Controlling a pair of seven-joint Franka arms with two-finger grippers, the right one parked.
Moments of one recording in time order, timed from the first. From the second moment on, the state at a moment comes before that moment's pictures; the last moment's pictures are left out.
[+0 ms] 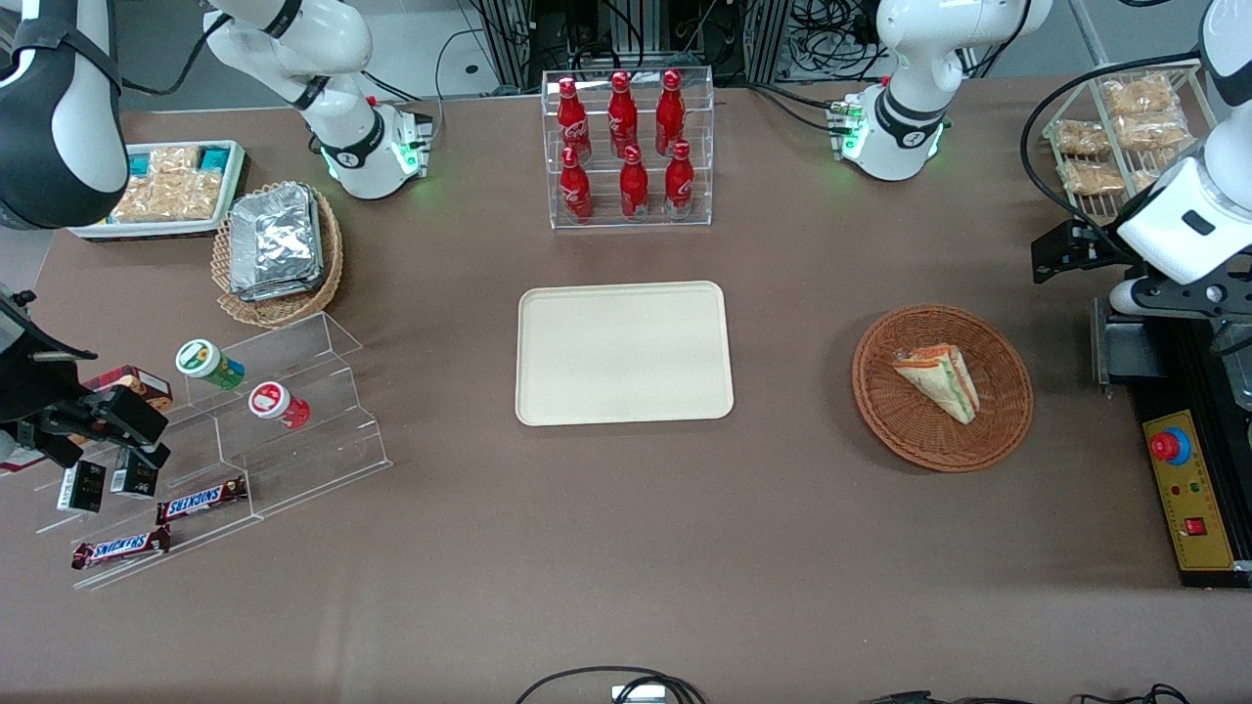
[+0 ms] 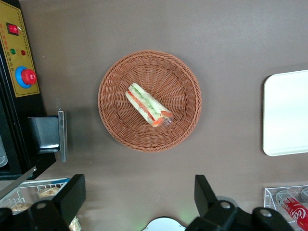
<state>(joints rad) 0.09 0.02 -0.18 -1.57 0.04 1.47 0.03</state>
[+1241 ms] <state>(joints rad) 0.10 0.07 -0.17 -2.00 0.09 1.94 -0.36</state>
